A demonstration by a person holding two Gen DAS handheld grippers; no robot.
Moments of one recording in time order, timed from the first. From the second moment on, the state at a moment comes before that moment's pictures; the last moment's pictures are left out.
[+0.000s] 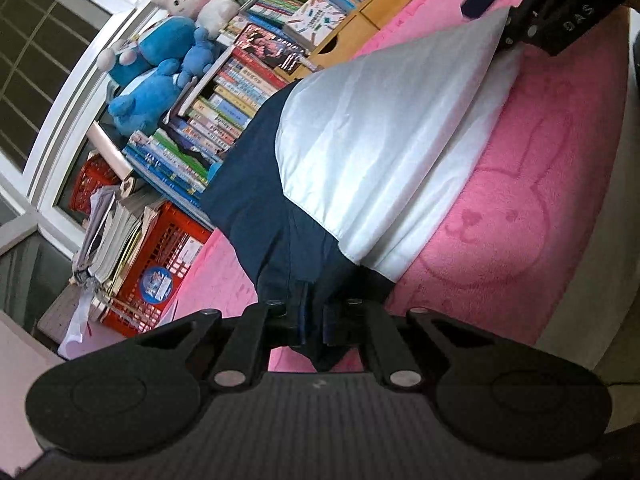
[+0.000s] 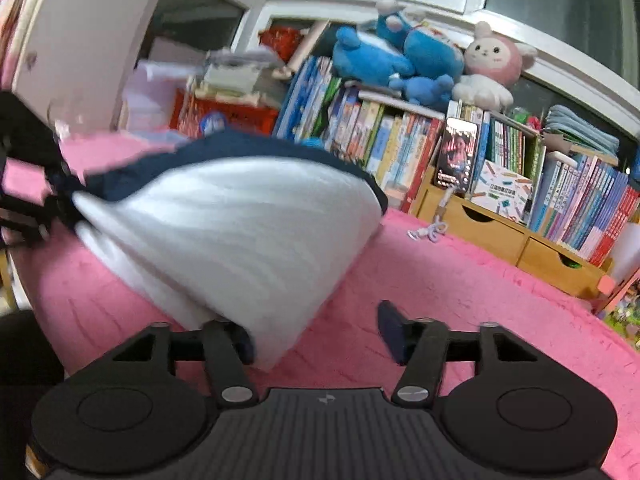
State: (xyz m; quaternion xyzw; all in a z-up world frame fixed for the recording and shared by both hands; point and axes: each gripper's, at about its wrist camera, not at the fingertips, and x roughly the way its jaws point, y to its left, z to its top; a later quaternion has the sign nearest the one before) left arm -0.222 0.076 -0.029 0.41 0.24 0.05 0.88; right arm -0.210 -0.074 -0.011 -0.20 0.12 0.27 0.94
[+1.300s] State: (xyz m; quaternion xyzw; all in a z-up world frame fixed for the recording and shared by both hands) left arm -0.241 0.095 -0.029 0.32 0.17 0.01 0.93; right arm -0.021 0.118 0.056 -0.17 0.31 0.40 0.85
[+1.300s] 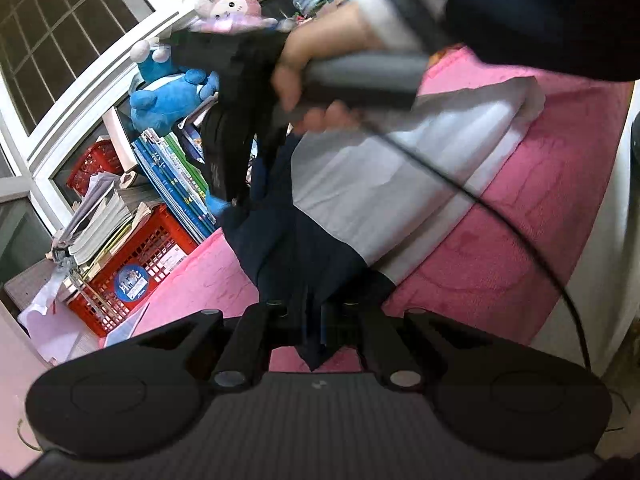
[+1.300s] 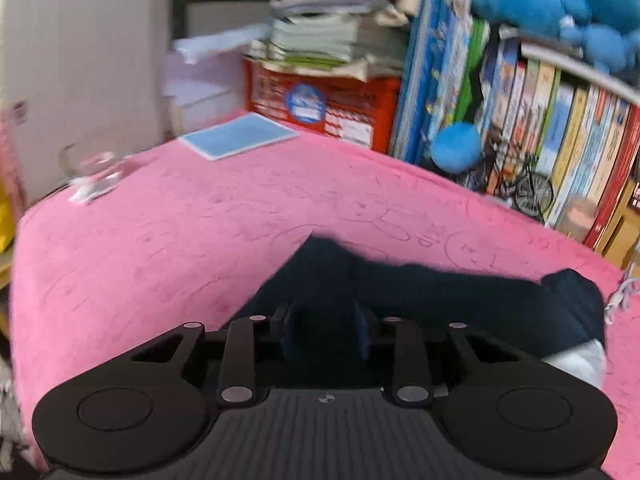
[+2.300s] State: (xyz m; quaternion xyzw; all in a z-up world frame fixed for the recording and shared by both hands) left arm -0.310 0.179 0.040 0.04 0.21 0.08 0.97; right arm -0.099 -0.072 0.074 -0.02 0.27 0.43 0.86
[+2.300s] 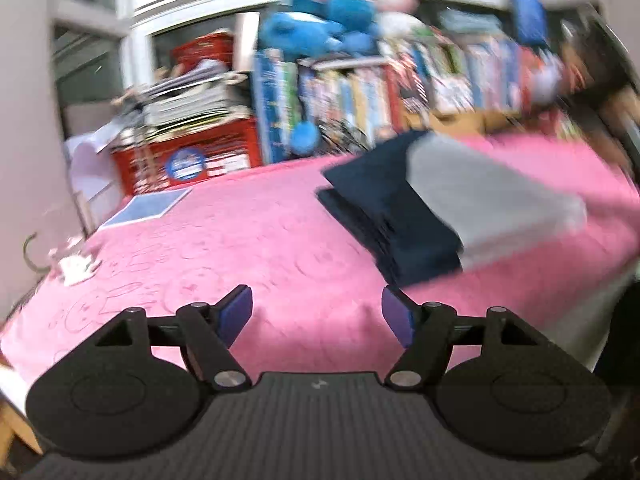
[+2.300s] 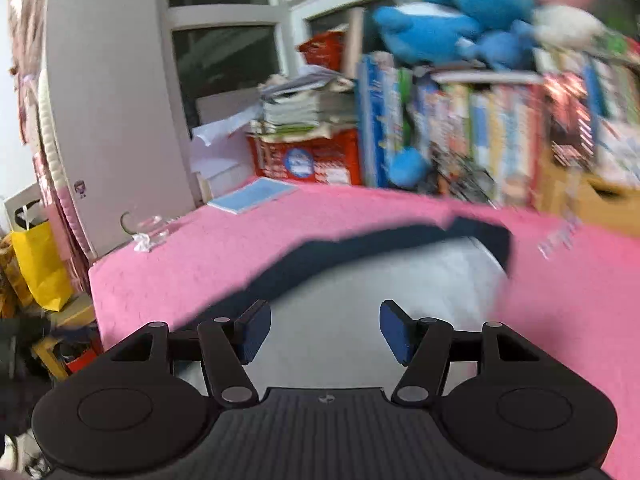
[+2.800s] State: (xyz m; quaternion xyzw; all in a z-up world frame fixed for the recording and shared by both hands) left arm -0.184 -0.010 0.064 0.15 0.15 -0.01 0.98; right arm -0.067 -0.193 -0.012 0.32 0.40 0.38 0.77
